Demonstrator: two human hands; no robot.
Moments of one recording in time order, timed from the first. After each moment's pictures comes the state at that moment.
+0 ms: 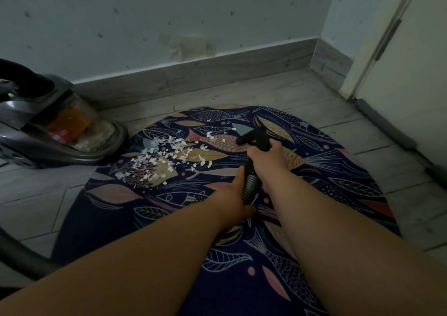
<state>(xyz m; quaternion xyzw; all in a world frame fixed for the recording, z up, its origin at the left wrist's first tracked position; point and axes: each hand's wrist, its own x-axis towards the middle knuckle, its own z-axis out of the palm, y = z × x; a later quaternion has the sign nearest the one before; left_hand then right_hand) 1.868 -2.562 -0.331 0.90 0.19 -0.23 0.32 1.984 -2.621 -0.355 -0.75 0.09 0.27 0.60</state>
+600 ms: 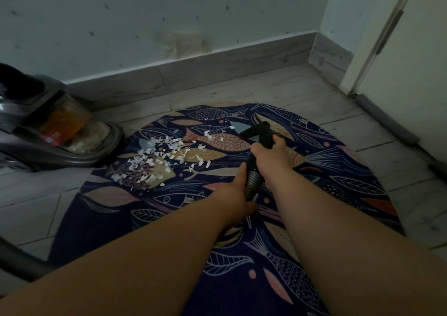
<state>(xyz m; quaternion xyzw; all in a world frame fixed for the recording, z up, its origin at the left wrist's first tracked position) 1.885 -2.559 -0.339 0.90 0.19 -0.24 0.31 1.998 -2.622 -0.364 -0.74 0.09 0.26 0.61</state>
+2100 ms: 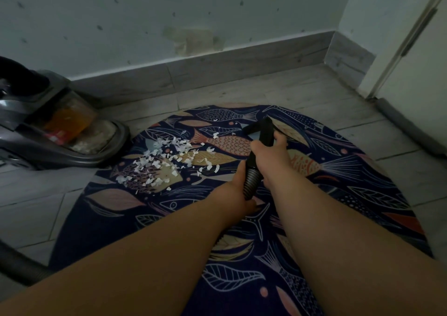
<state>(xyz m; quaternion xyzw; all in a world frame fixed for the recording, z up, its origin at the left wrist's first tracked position) 1.895 -2.521 -0.351 0.89 0.22 -0.20 0.35 2.010 -2.577 -0.368 -0.74 0.08 0.26 0.62</state>
